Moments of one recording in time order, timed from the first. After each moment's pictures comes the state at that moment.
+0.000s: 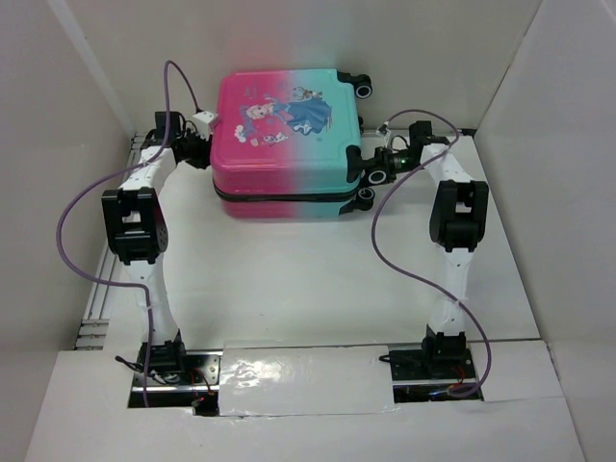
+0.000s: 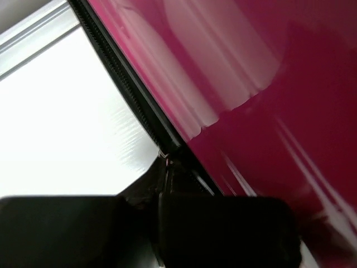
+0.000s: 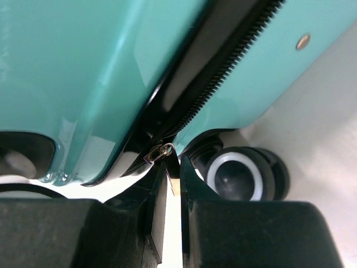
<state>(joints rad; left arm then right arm) 0.09 2.22 1.91 -0.43 0.50 0.42 -0.02 2.37 2.01 -0.81 -1.07 -0.24</state>
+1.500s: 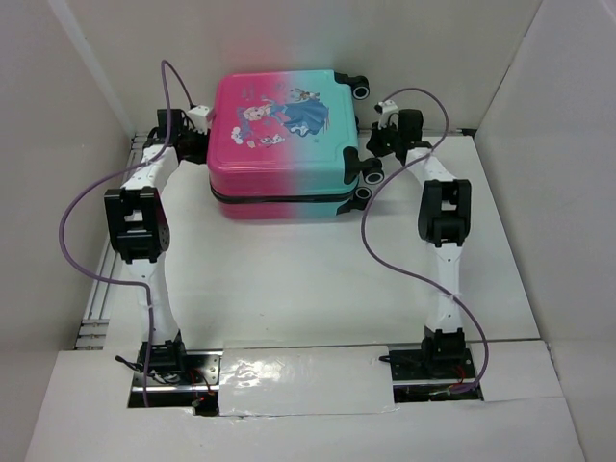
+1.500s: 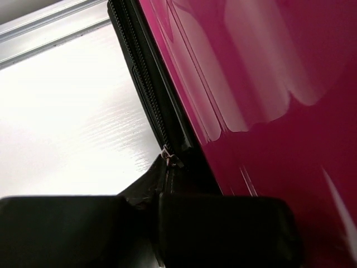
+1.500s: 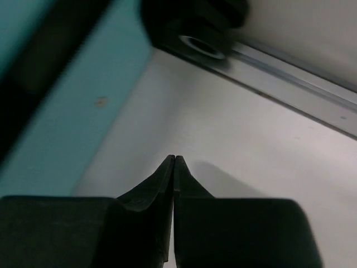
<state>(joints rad) 0.09 2.24 1.93 -0.39 0.36 0.25 0.02 2.54 2.16 -0.12 -0.43 -0.17</state>
